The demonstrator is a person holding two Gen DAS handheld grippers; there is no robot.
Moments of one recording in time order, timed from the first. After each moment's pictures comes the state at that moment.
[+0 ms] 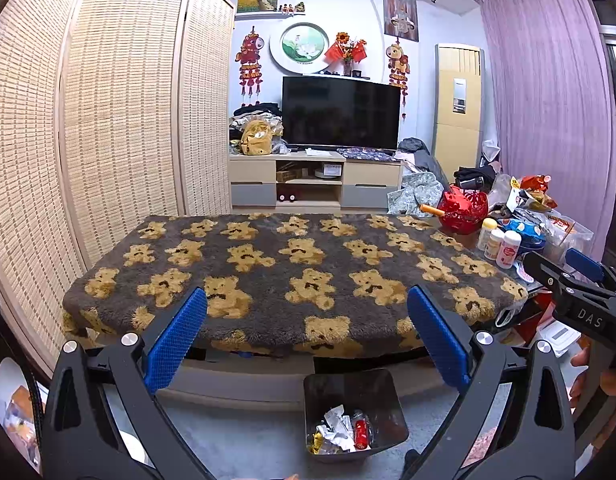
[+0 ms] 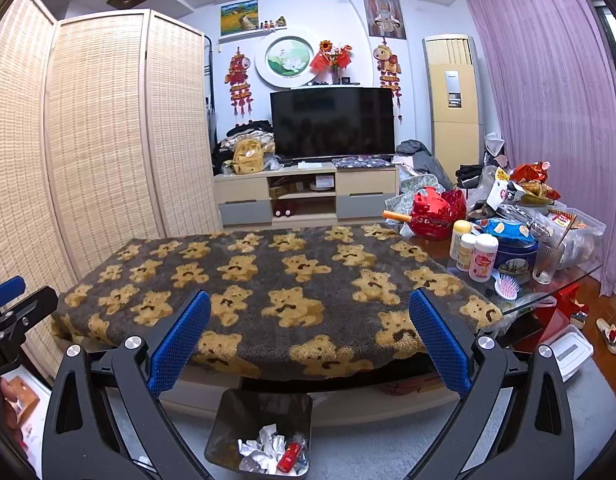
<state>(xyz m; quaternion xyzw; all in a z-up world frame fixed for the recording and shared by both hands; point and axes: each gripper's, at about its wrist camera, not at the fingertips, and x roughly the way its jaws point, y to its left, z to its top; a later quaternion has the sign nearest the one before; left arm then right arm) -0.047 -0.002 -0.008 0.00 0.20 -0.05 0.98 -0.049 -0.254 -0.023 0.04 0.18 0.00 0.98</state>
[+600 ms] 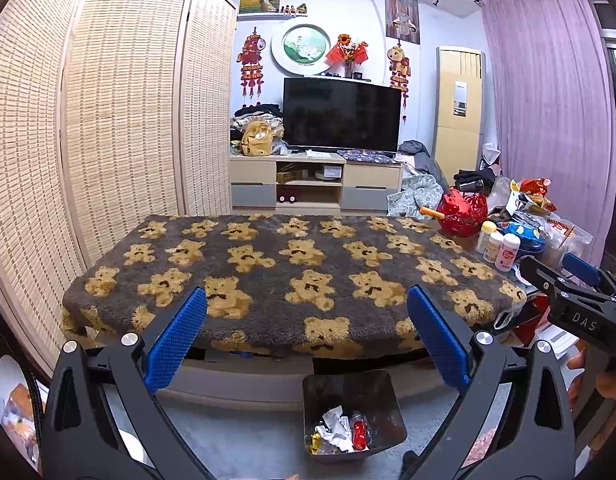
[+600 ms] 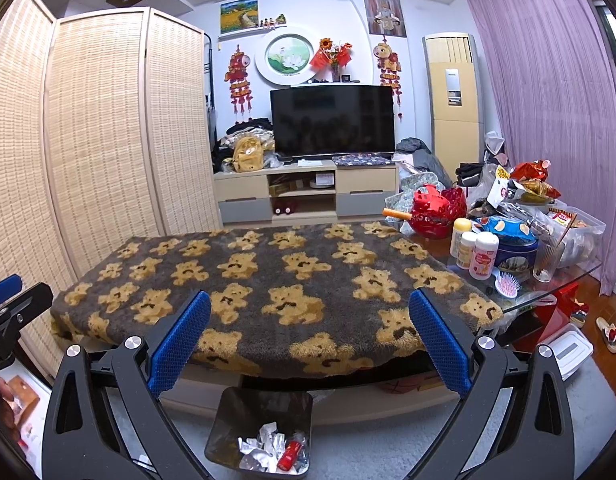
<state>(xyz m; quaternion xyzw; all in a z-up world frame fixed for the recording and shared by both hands) -0.048 -0.004 -0.004 0.00 0.20 -0.05 0.98 -0.050 -0.254 -0.024 0.04 0.18 0.00 0.98</state>
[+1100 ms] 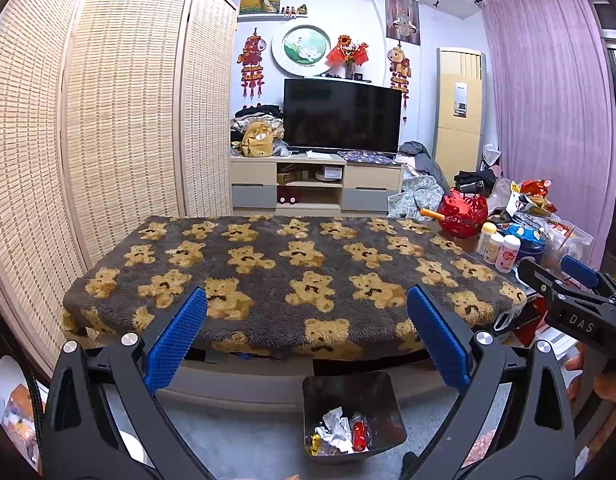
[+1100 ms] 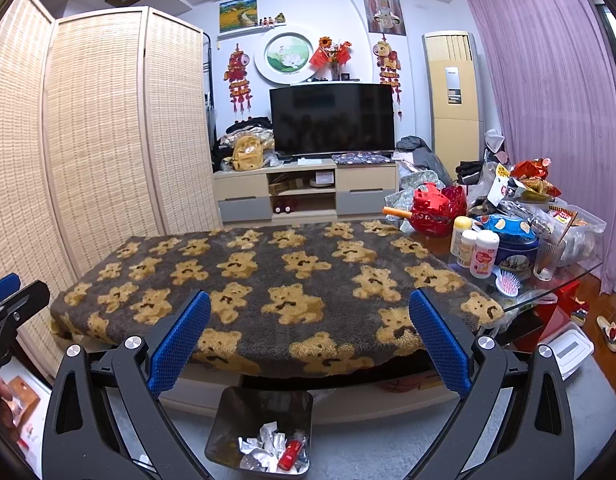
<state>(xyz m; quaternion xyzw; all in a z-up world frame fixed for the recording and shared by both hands) -0.050 -0.004 -0.003 0.00 0.20 -0.05 0.98 -0.051 -0.254 -0.024 0.04 0.18 0.00 0.98</state>
